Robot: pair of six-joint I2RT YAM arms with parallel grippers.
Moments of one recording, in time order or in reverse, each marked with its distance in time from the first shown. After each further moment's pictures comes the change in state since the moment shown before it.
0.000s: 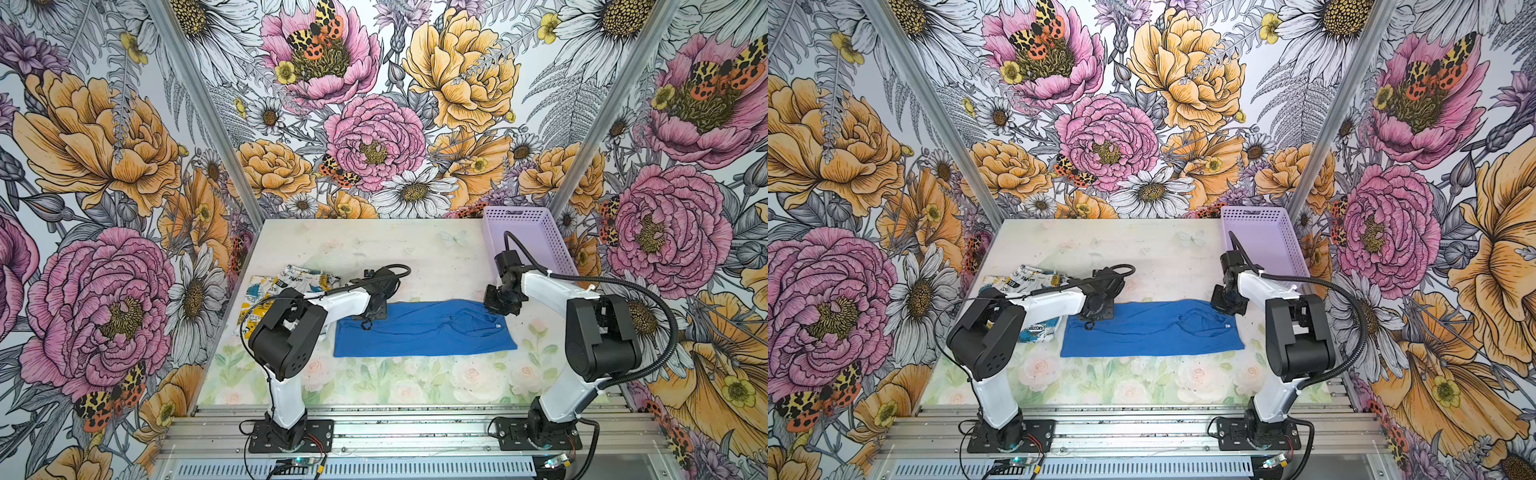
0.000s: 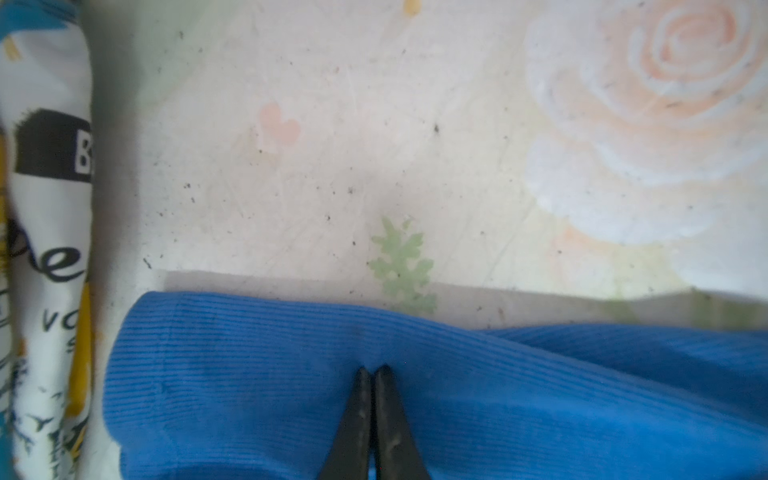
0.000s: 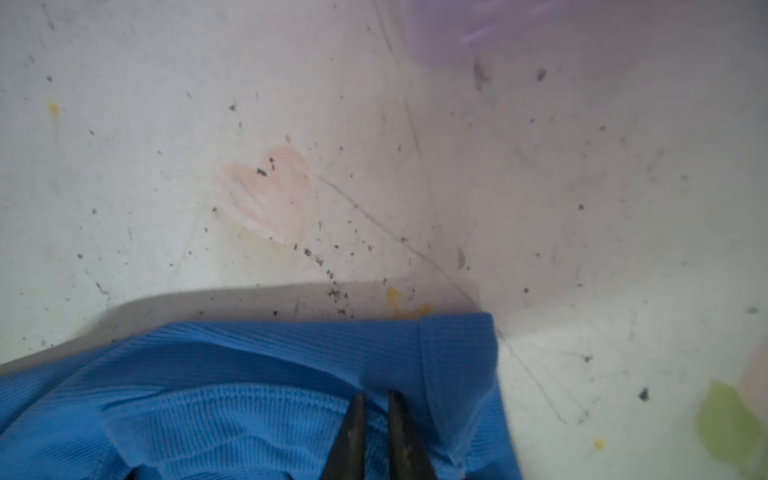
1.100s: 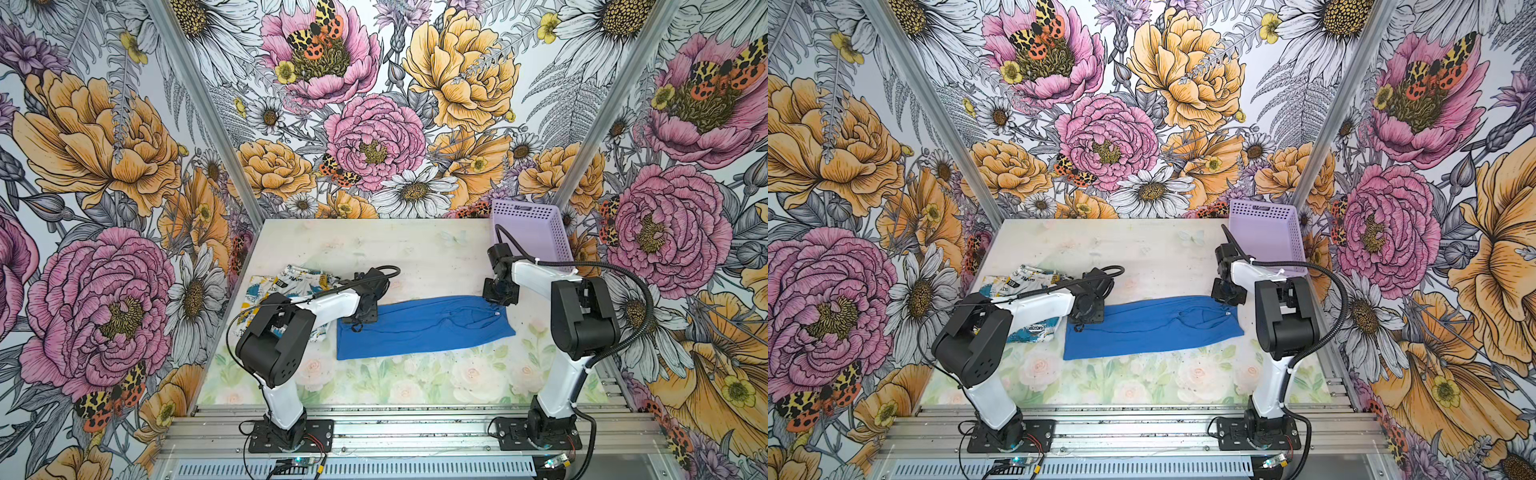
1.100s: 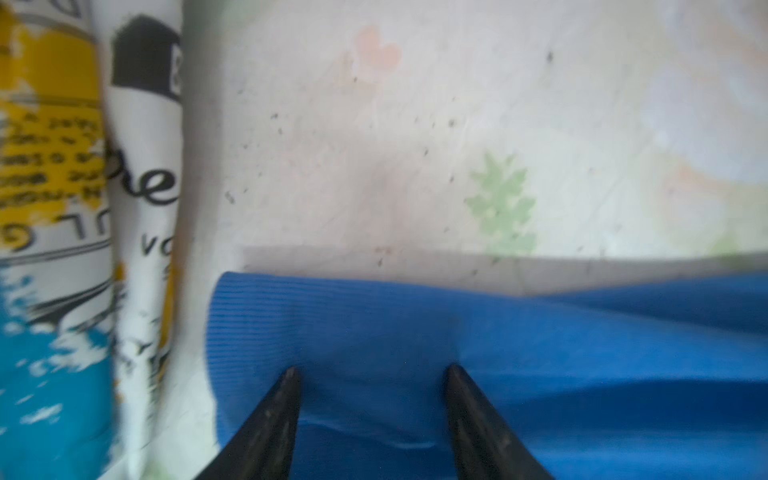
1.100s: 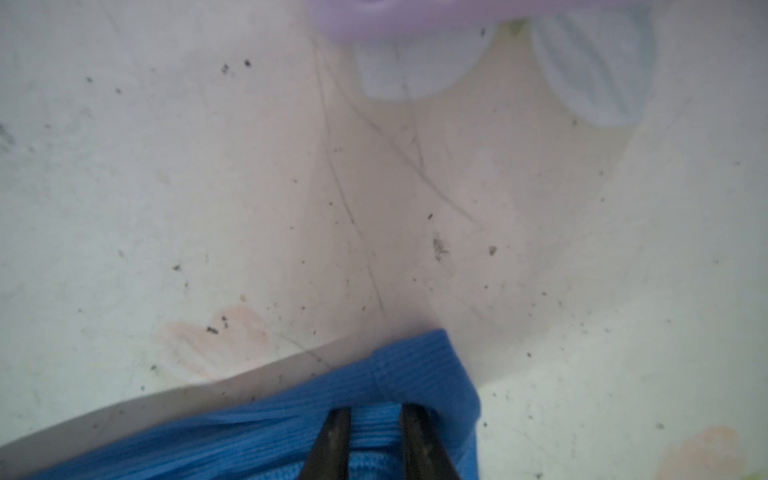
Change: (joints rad) left arm 0.057 -0.138 -0.079 -0.114 0.053 0.001; right arm 0.002 0.201 0.185 -0.004 0.165 -0.047
